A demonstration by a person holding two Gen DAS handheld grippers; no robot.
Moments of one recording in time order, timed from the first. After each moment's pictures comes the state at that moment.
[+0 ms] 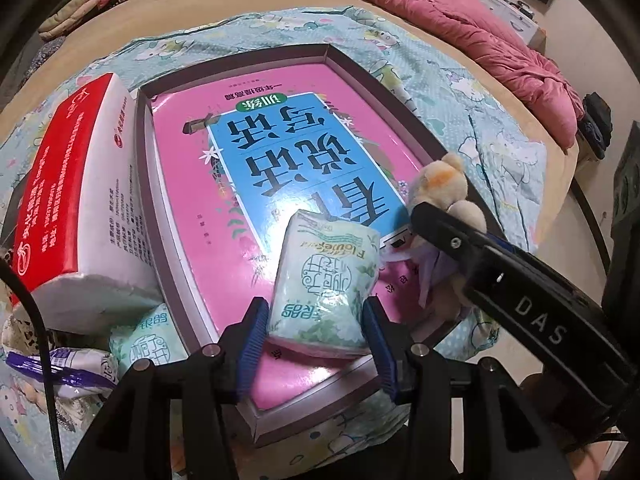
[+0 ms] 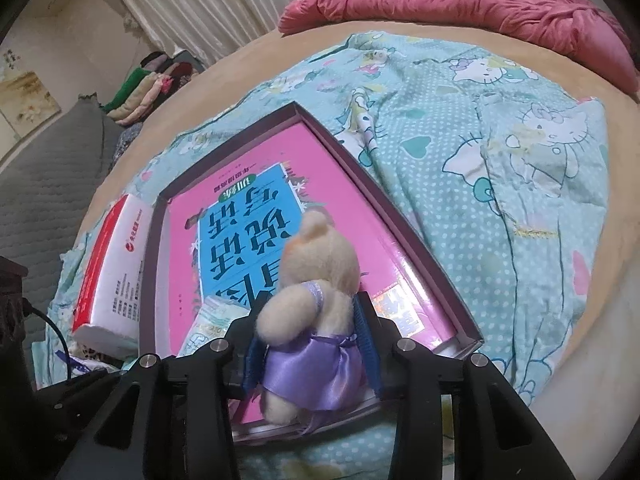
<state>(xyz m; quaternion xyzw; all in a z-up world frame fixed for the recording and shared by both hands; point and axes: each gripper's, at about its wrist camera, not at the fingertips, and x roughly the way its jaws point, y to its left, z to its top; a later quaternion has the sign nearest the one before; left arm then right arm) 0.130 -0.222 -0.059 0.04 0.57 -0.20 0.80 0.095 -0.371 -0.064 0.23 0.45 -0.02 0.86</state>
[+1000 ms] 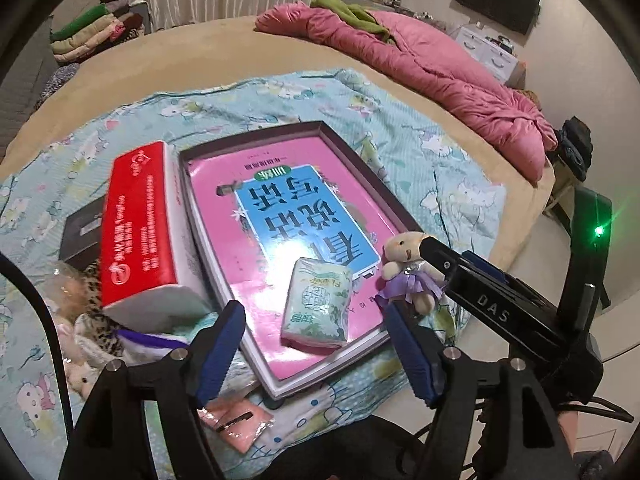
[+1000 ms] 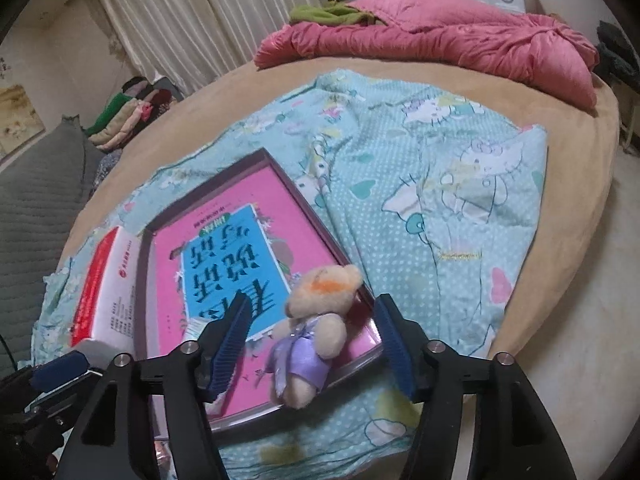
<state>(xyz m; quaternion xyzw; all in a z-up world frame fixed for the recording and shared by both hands) 0.097 -0.190 0.023 0.02 0.50 -0.21 0.84 0.064 -0.385 -0.024 0.21 0.41 -0.07 0.88</state>
